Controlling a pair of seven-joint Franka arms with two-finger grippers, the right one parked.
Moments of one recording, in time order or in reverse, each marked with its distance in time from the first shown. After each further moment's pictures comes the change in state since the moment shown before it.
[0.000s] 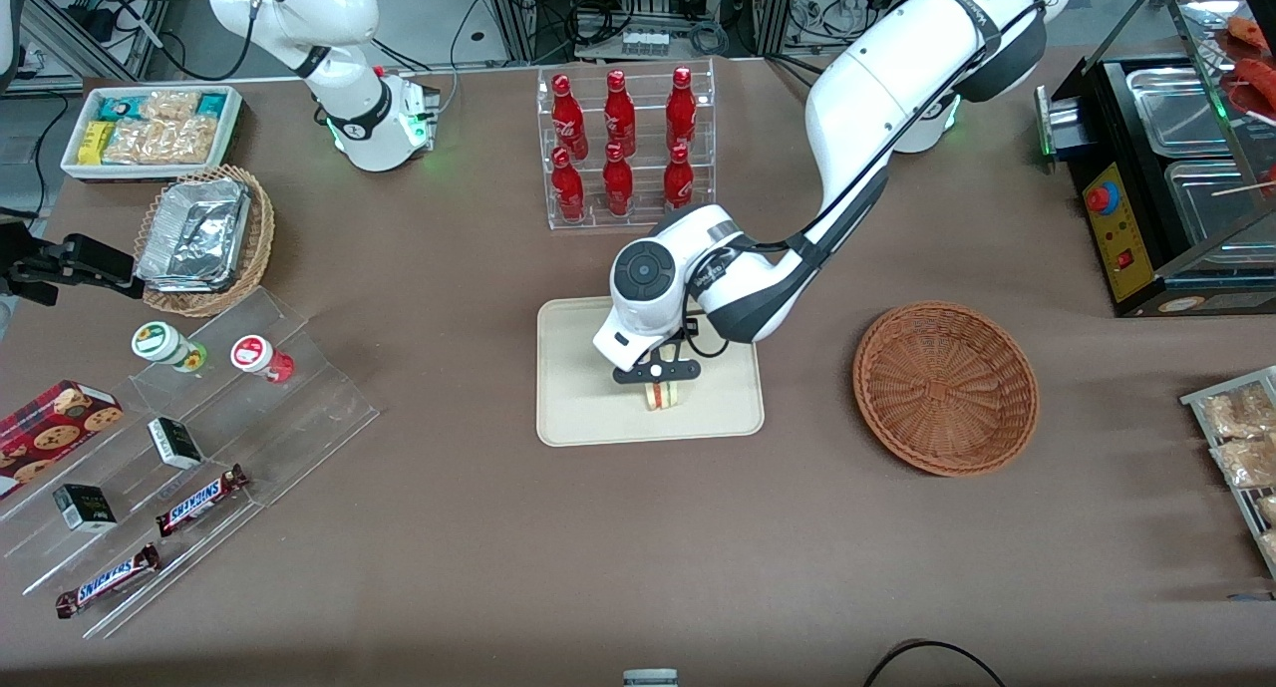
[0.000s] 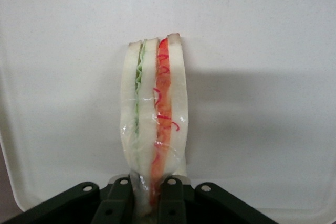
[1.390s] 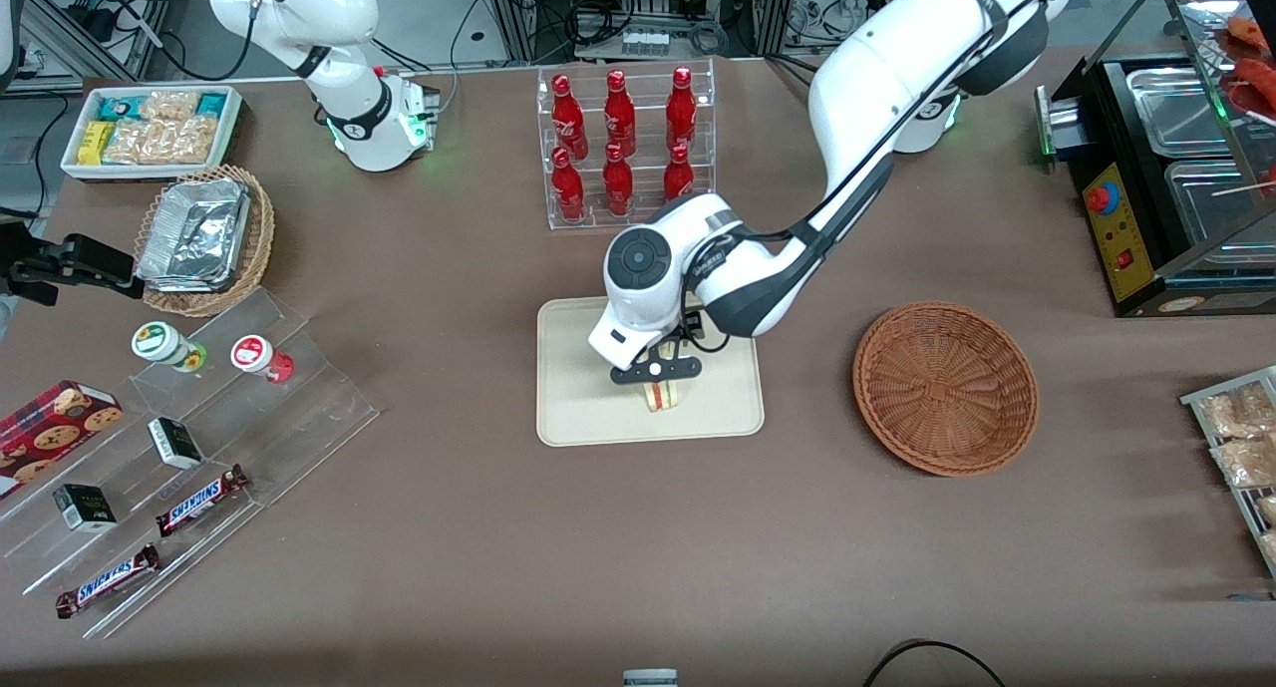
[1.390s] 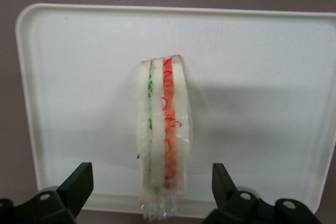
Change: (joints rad) arm -0.003 -0.050 -0.007 0.068 0.022 -0.109 -0.031
